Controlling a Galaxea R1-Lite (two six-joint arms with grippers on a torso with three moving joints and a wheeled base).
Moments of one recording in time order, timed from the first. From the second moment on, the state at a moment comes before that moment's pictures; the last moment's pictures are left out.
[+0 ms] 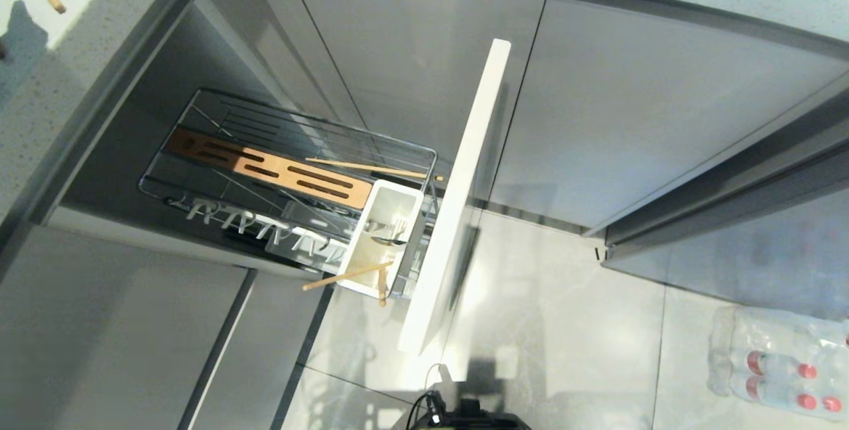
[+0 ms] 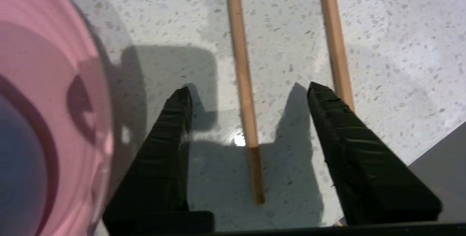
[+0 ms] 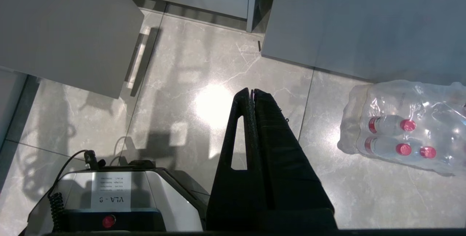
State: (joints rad) left arm -0.01 1.38 -1.82 0.58 0.43 -0.60; right arm 0.00 0.00 0.00 0.00 -0.01 0.03
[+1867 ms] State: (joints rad) left arm -0.45 1.20 -1.68 0.60 -0.61 -0.52; right arm 0.00 0.00 0.00 0.00 -0.01 0.03
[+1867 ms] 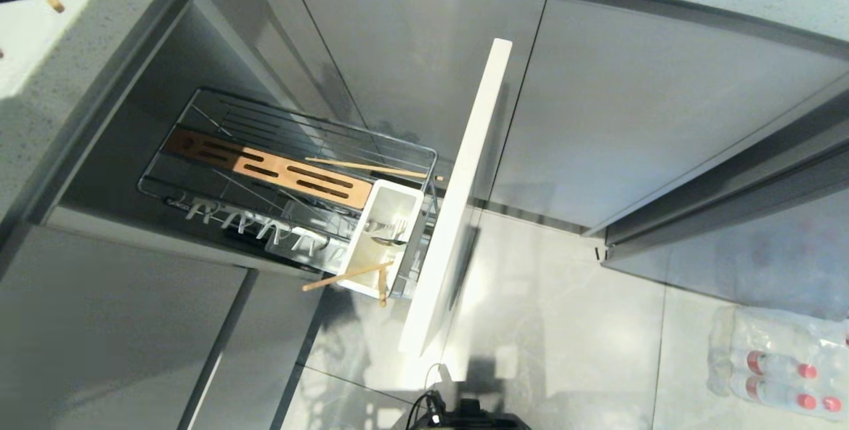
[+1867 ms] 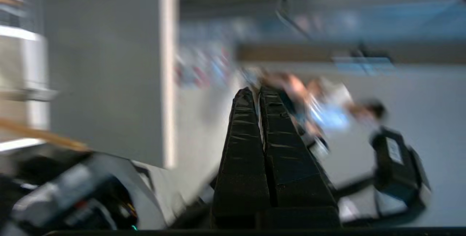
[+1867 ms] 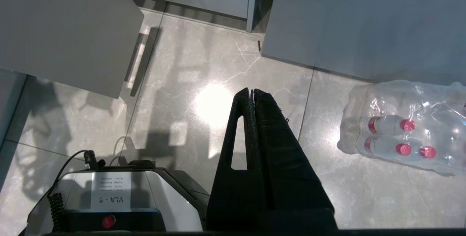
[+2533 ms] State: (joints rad) left arm -0.80 1.58 -1.93 0.77 -0.51 -0.51; right arm 0.00 0.00 0.00 0.00 -0.01 0.03
